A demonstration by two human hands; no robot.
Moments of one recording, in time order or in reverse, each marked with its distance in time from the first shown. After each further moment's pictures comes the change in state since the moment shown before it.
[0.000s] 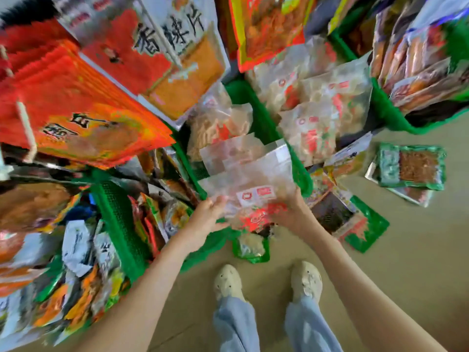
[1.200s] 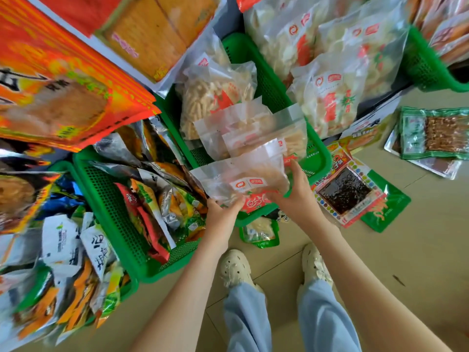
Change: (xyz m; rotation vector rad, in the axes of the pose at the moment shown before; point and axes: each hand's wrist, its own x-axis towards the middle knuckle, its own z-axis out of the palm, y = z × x) left_hand 0.062 -0.082 0.021 -0.073 0.240 -0.129; right_hand 0.026 0.028 0.051 -0.081 0.106 0.072
